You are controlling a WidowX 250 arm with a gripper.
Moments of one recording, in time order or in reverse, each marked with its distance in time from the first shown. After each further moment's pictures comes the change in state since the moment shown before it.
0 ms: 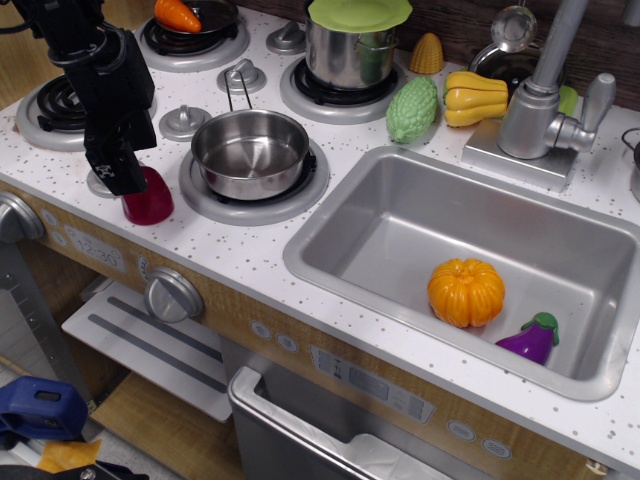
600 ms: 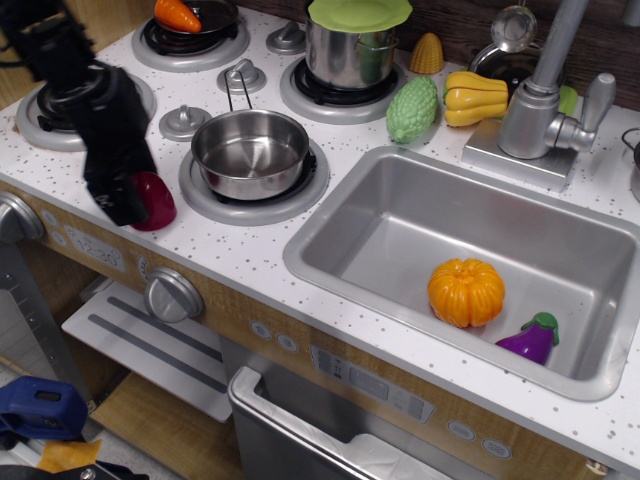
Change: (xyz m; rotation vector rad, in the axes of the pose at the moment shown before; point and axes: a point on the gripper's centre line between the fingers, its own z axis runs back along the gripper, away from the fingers) arm -0.016 -0.001 -0.032 -0.072 -0.102 0.013
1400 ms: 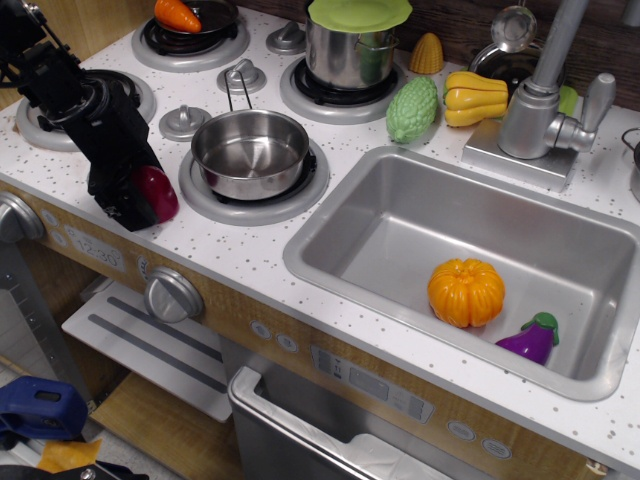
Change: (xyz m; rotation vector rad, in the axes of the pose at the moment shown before) arm 0.007 0.003 -0.015 0.023 -0.086 0.003
